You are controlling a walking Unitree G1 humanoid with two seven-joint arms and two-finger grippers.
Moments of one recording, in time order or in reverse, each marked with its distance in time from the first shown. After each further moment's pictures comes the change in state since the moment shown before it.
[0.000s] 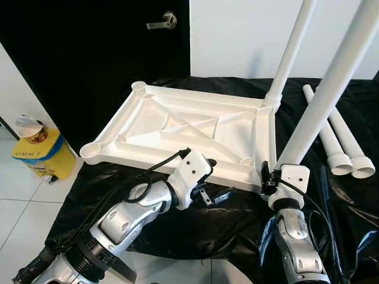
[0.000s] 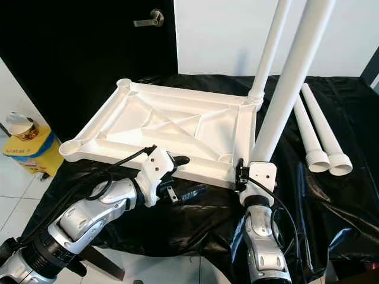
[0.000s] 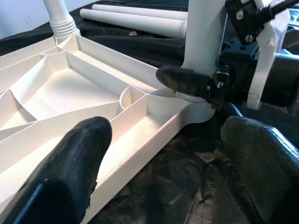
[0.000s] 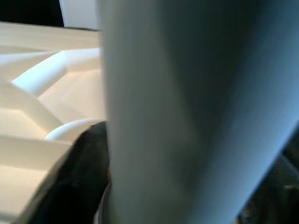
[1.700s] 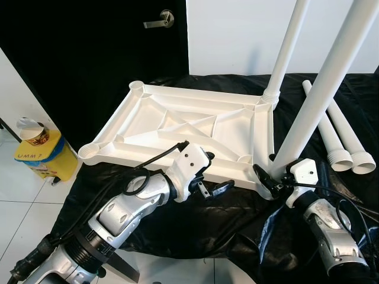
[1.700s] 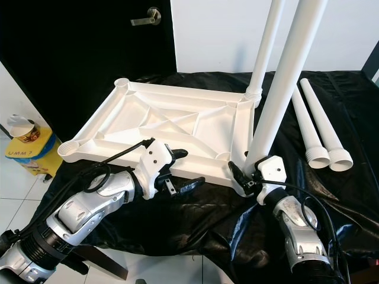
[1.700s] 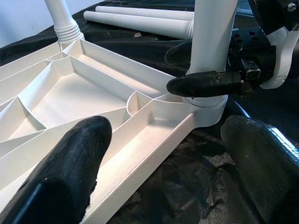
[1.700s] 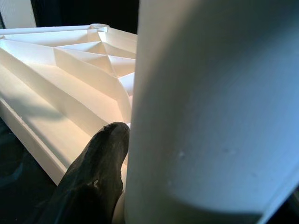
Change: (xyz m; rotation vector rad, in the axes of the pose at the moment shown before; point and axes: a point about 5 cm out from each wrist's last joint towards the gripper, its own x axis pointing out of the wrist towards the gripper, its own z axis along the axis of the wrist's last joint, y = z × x) left arm 0.000 0.010 0.006 0.023 -0.002 0.009; right arm 0.021 -0.029 0.003 -0.087 -0.069 0.599
